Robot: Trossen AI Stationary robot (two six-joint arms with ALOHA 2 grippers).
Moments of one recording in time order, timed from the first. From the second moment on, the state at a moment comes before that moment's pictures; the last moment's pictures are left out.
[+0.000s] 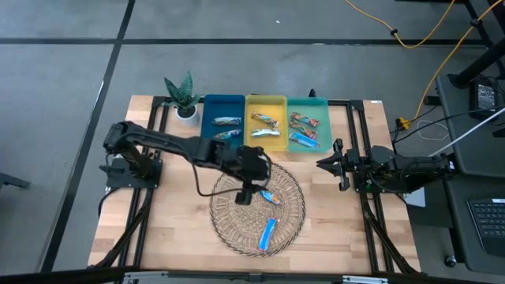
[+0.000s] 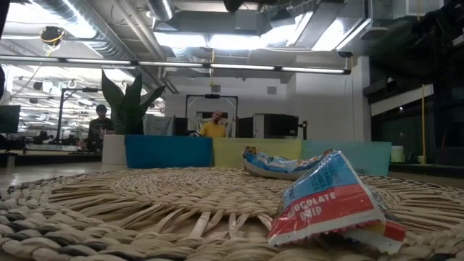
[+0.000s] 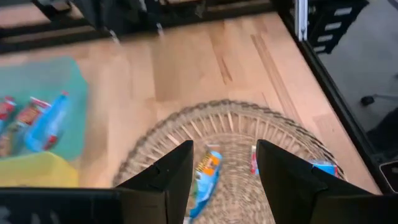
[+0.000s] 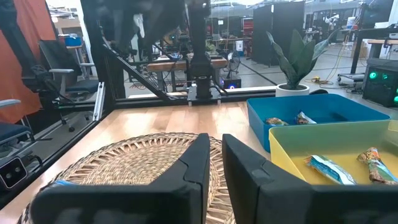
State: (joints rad) left arm -0.15 1.69 1.56 -0.55 0.02 0.02; right arm 0.05 0.00 0.01 0.03 0.03 0.07
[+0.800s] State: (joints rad) left arm -0.13 1.99 1.56 -0.60 0.03 0.10; right arm 0.05 0.00 0.01 0.03 0.03 0.07
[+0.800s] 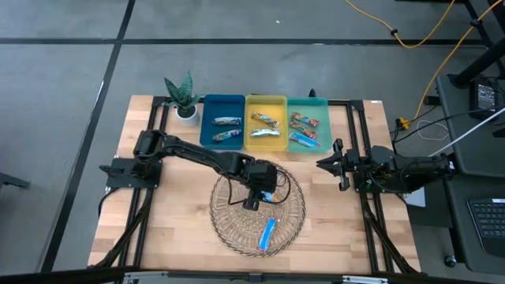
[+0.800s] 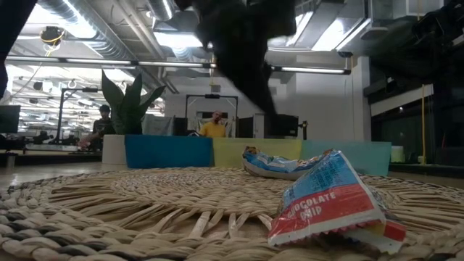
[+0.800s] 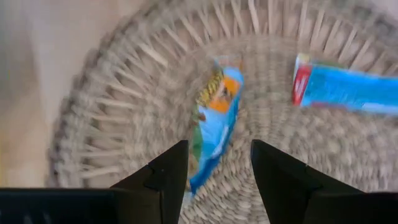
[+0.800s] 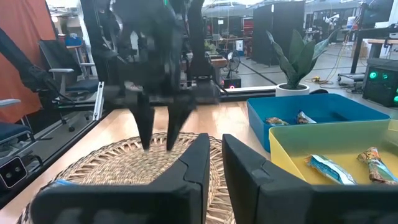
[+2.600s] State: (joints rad) left arm -0.10 2.10 1.57 -0.62 0.02 0.07; right arm 0.05 0.00 0.01 0.03 0.03 0.07
